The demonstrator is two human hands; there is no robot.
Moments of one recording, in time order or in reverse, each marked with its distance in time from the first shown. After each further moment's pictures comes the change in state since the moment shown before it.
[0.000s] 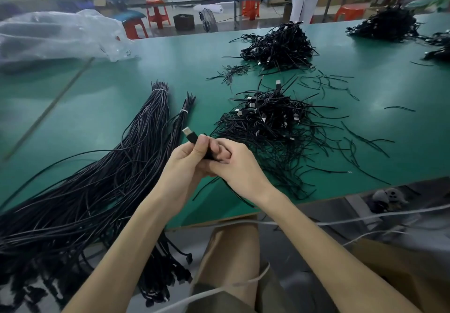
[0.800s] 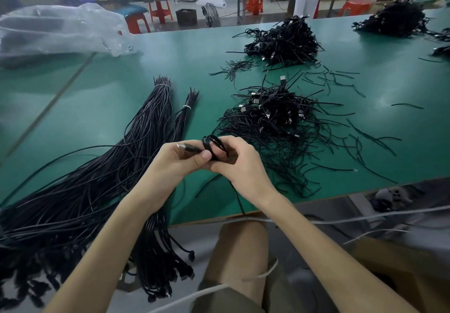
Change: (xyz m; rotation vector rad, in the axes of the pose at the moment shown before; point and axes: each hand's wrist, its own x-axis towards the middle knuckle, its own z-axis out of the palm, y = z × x) left_hand -0.012 0.013 -0.026 0.304 0.002 0.000; right_hand 0.002 0.021 0.006 0.022 0.084 -0.060
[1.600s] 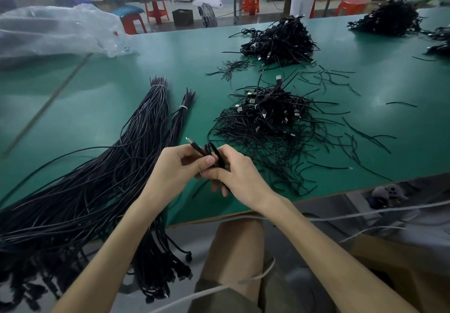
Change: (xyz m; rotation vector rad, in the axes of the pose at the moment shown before) left_hand 0.000 -0.009 0.005 0.312 0.142 0.047; right_hand -0.011 0.006 -0.006 -0.046 -0.182 0.066
